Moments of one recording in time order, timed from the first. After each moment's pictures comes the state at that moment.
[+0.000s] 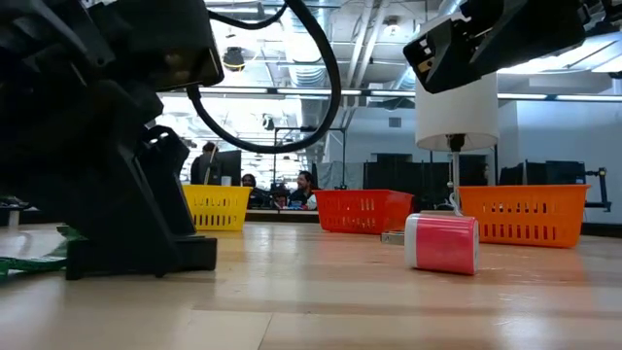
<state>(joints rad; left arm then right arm) -0.64 1.93 0.99 -0.10 -0.40 -0.69 0.35 1.41 0.81 -0.12 -0.11 -0.12</state>
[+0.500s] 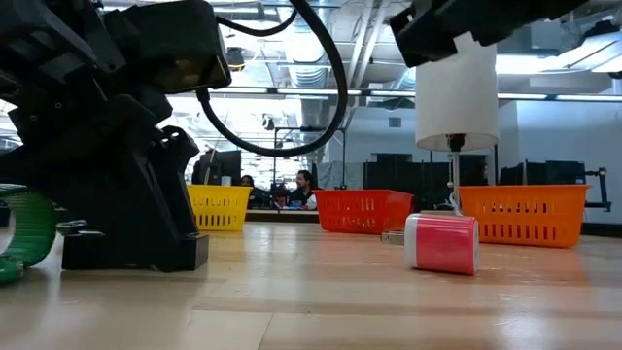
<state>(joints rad) -0.60 1.91 0.99 -0.12 -0.37 -0.61 0.34 1.41 0.81 0.03 -0.11 -0.15</state>
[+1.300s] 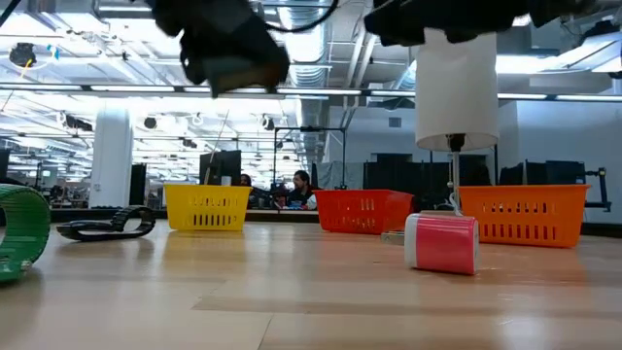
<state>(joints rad) -0.46 1.57 0.98 -0.14 -0.44 -0.53 0.32 1.45 0.81 0.18 -0.10 -0.37</state>
